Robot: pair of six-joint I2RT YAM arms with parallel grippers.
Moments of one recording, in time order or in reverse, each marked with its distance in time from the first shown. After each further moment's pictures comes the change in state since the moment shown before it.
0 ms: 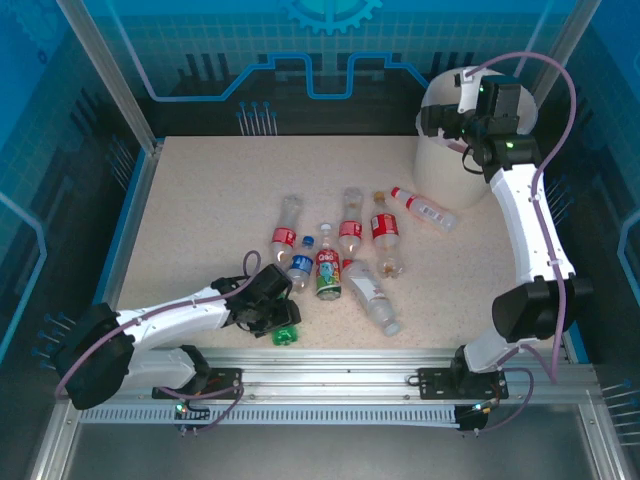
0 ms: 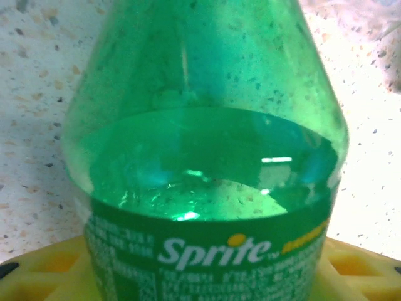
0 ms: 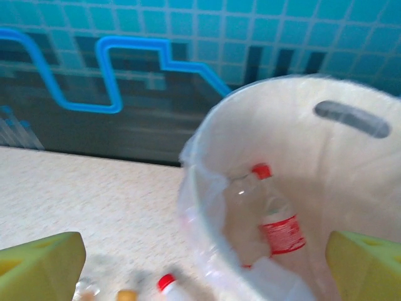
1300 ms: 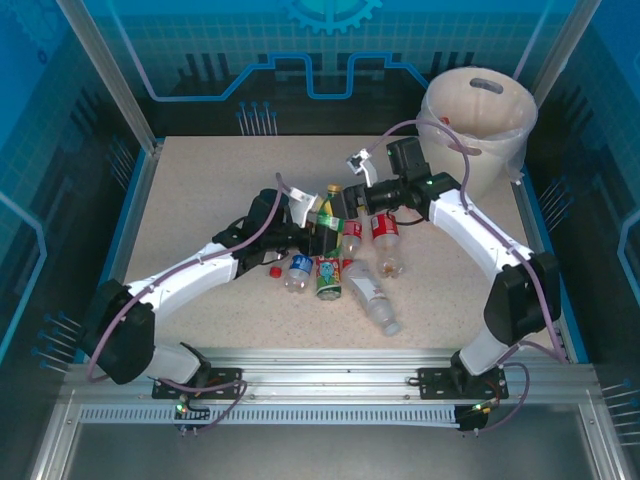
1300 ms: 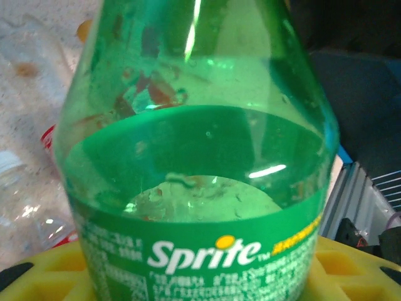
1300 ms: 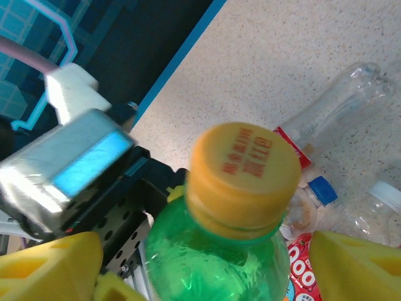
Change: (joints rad) left arm 0.227 0.191 0.360 0.557 0.341 0.724; right arm 0.333 0.037 -0.388 0.081 -0.799 0.209
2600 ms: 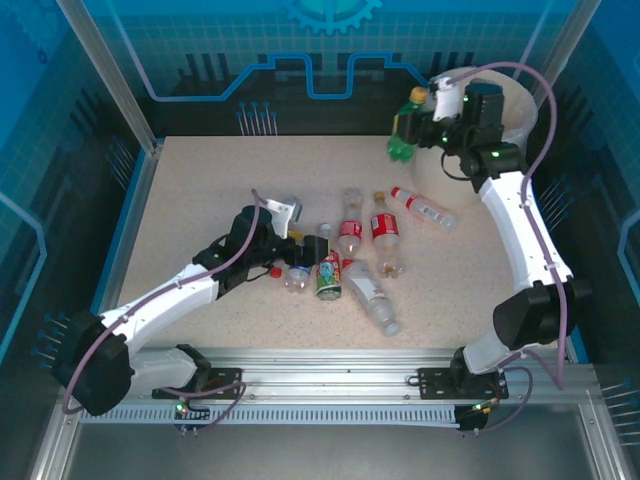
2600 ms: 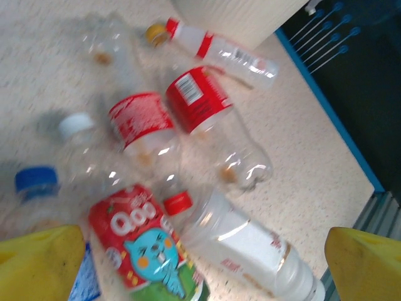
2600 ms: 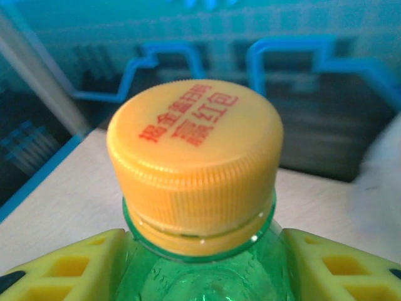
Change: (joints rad) left arm 0.002 -0.209 -0.169 -0.065 -0.181 -0.085; right arm -0.283 -0.069 0.302 0.061 0.523 -0.090
